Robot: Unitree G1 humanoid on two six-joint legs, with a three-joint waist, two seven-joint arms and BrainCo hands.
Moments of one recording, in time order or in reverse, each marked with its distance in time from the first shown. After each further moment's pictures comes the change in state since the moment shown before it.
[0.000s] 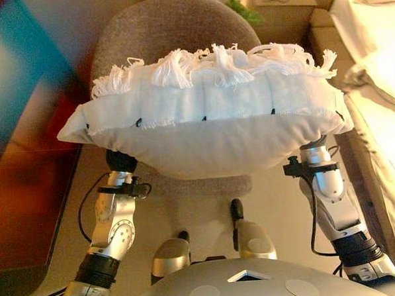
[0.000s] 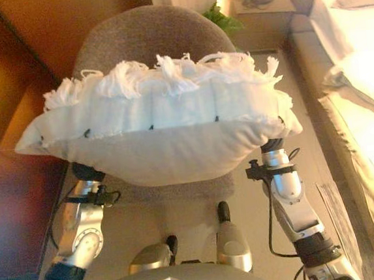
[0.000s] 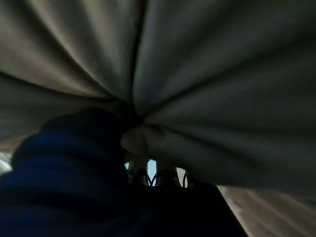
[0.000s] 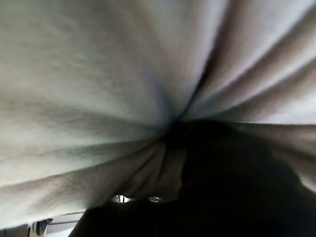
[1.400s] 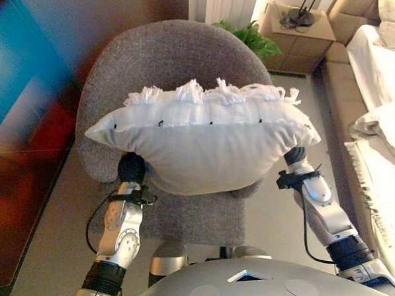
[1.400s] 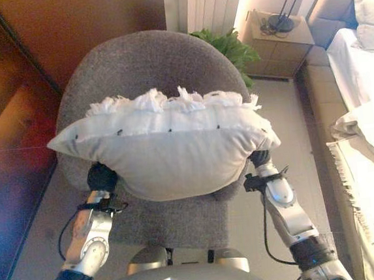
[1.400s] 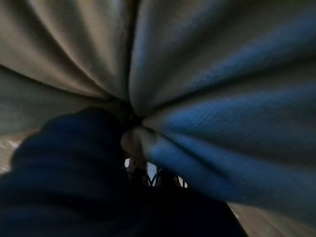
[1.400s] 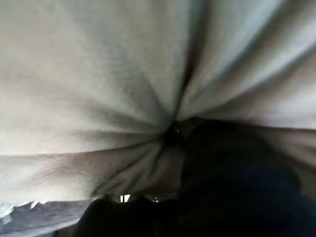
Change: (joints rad) left arm 0.042 -0.026 0.022 0.104 0.086 0.150 0.161; right arm 0.002 0.114 0.073 0.281 0.061 0.174 0.095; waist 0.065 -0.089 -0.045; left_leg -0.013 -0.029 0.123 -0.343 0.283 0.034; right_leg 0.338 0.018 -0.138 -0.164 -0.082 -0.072
